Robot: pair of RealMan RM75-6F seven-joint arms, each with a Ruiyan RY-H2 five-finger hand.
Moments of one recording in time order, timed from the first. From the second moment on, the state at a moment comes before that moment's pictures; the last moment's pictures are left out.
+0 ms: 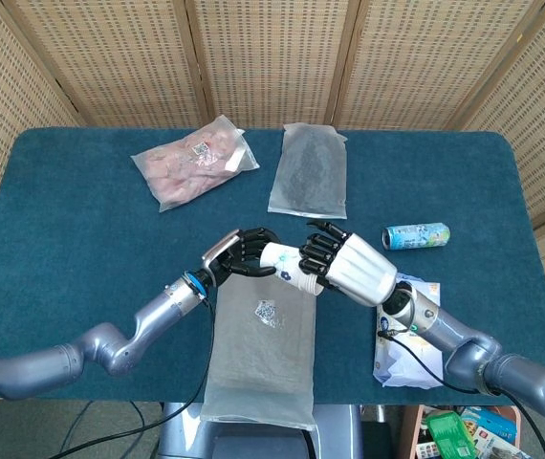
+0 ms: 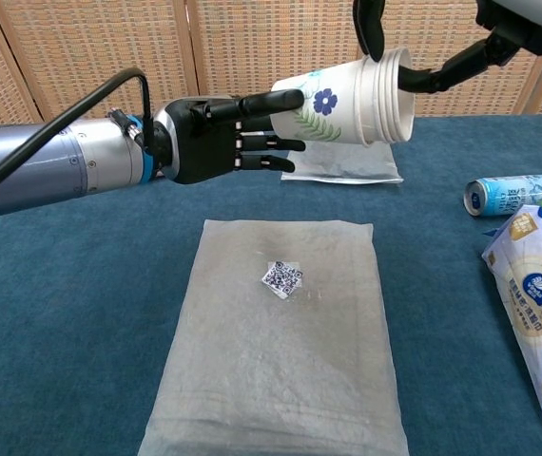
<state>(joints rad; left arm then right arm) -0.91 -1.62 -0.33 -1.35 1.35 0.64 -1.40 0.81 -1.47 0.10 -1.11 -1.90 1.59 0.20</state>
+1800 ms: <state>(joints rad) -0.80 -1.45 -0.13 -0.89 1.40 0.78 -0.24 0.90 -1.29 -0.18 -0.79 -2.04 1.18 -0.06</state>
